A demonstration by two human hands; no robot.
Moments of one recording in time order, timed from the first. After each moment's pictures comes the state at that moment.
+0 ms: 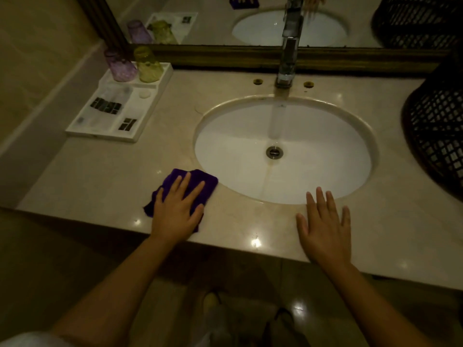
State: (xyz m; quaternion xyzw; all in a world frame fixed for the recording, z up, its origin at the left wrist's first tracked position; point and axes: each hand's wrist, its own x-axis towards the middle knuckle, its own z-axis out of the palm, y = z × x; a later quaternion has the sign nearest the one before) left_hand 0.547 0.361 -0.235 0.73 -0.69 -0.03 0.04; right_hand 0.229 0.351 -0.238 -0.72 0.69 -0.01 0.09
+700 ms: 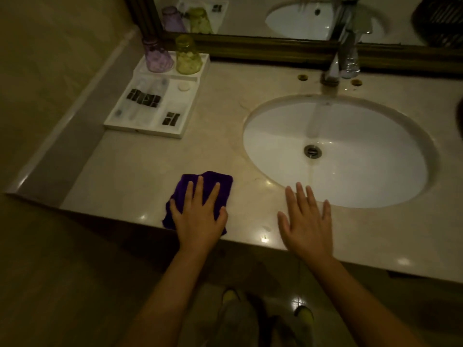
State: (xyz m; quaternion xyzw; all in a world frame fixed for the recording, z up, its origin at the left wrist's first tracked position) left_hand 0.626 0.382 -0.241 0.79 -0.61 -0.04 0.04; right_hand 0.398 0.357 -0.244 -0.75 0.66 -0.01 0.09
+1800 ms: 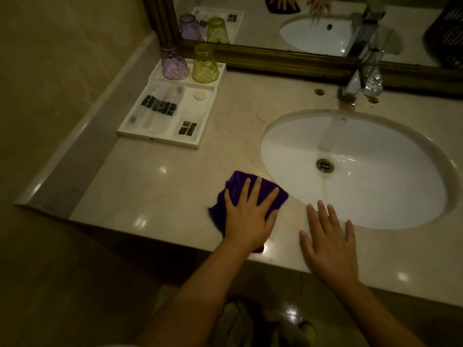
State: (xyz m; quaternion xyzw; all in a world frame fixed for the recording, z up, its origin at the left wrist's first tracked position) left_hand 0.590 0.332 -0.235 0.67 -0.73 -0.11 0.05; right_hand 0.401 0.357 -0.235 -0.74 0.66 0.02 0.09
